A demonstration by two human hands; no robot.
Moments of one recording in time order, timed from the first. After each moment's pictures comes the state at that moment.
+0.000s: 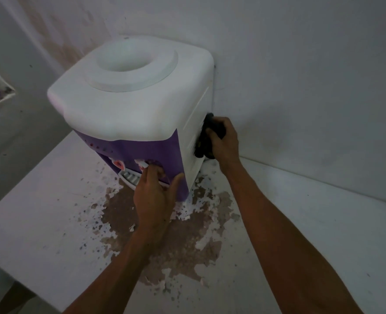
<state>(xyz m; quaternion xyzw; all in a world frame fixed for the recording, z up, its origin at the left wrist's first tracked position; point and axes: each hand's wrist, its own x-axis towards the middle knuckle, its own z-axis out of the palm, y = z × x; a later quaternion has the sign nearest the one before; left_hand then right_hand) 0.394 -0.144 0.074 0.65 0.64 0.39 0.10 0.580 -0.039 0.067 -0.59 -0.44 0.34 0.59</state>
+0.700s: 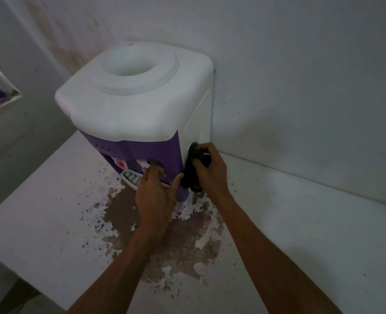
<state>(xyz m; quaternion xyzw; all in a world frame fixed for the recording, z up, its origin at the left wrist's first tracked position) 0.395 -0.144 0.075 0.64 0.66 0.38 0.10 0.540 -0.107 0.063 -0.58 -0.49 0.33 0.55</state>
